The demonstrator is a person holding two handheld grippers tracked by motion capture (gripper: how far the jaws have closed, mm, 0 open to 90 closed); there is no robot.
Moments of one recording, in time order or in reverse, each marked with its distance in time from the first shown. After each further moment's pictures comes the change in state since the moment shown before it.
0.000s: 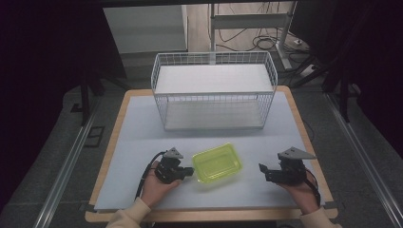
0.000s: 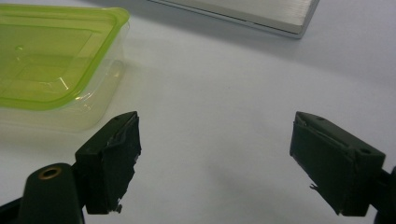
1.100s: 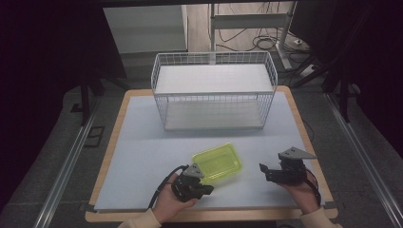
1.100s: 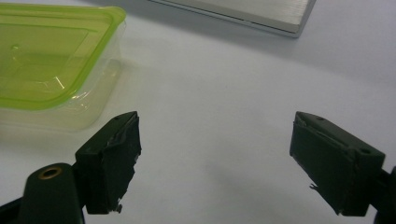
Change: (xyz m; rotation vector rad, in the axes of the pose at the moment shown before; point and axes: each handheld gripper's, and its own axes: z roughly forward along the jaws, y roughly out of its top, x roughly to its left) left arm -0.069 0.004 0.017 0.061 -0.117 0.146; right arm -0.001 0.000 0.000 0.000 -0.005 0.003
